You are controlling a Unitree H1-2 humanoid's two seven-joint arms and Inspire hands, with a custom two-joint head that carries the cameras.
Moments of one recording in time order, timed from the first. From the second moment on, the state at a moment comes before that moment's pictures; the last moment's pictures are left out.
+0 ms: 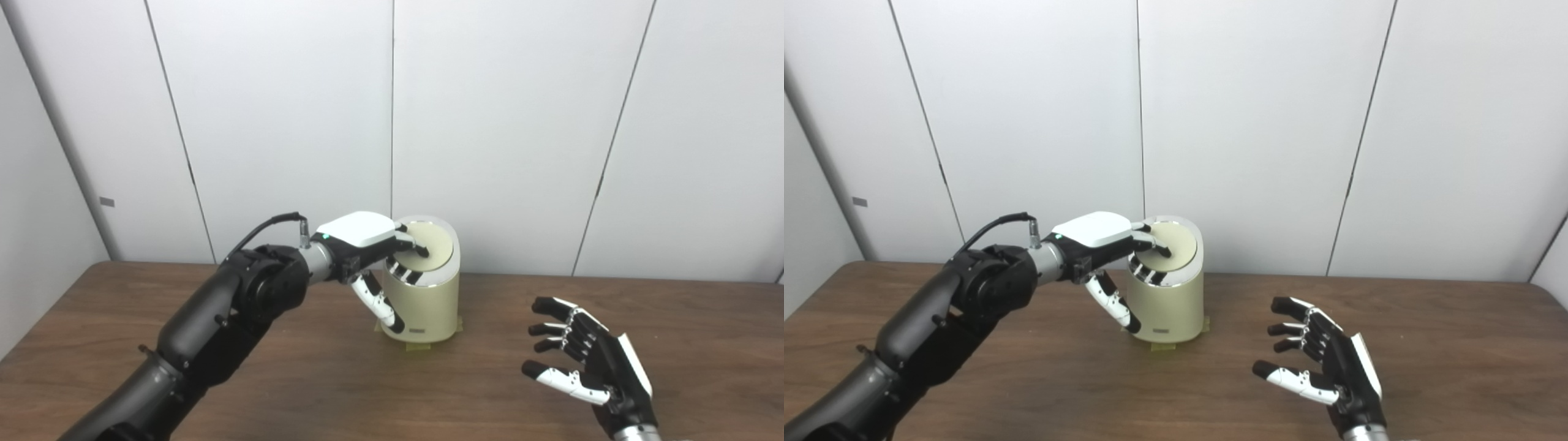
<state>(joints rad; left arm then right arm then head) -0.82 0.45 -0.50 0.12 0.70 -0.02 -0.59 -0.15 -0.11 -0.05 0.01 -0.02 -0.12 0.07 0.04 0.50</state>
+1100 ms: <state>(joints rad) -0.58 0.27 -0.14 0.03 0.52 -0.03 -0.29 -0.14 -0.12 -0.05 0.00 -0.02 -0.12 0.07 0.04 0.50</state>
